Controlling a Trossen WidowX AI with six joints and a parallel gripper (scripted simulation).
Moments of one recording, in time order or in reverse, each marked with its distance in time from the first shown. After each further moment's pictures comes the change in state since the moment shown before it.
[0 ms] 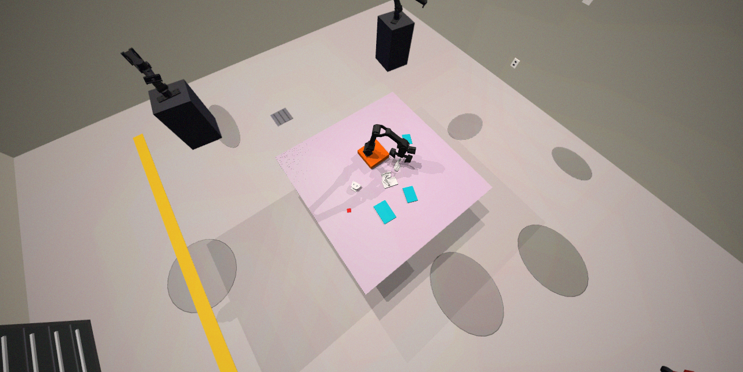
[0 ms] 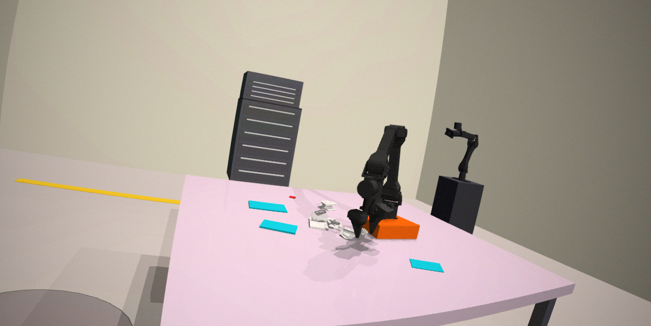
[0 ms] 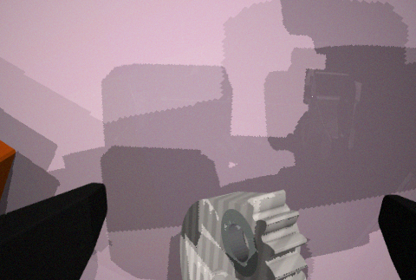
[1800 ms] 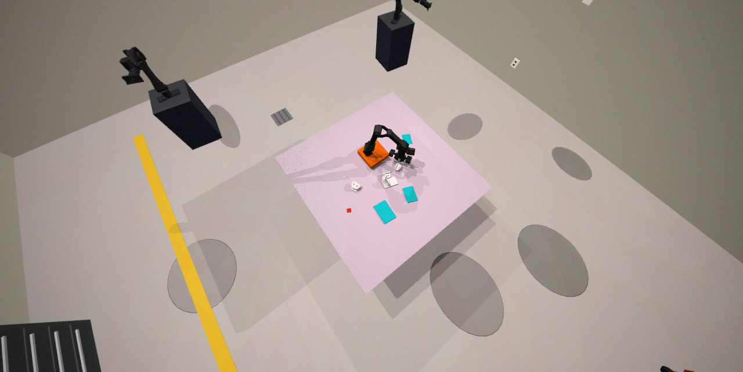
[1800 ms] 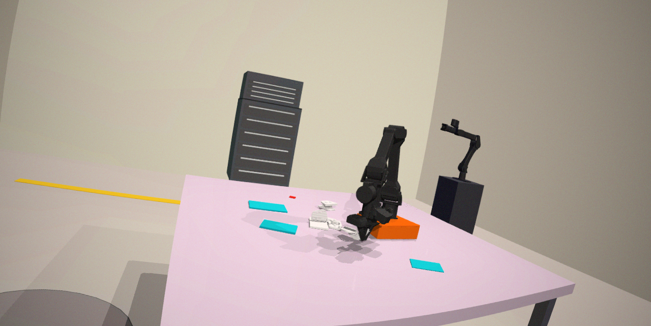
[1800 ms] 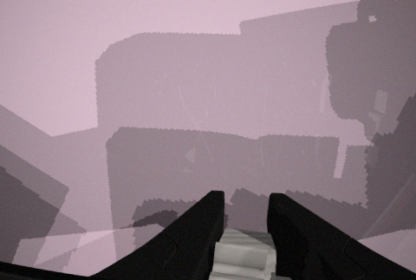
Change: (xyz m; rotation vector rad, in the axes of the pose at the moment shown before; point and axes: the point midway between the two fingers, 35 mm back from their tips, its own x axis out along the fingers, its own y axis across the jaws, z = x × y) arm 0.018 0.003 -0.001 0.000 0.001 0.005
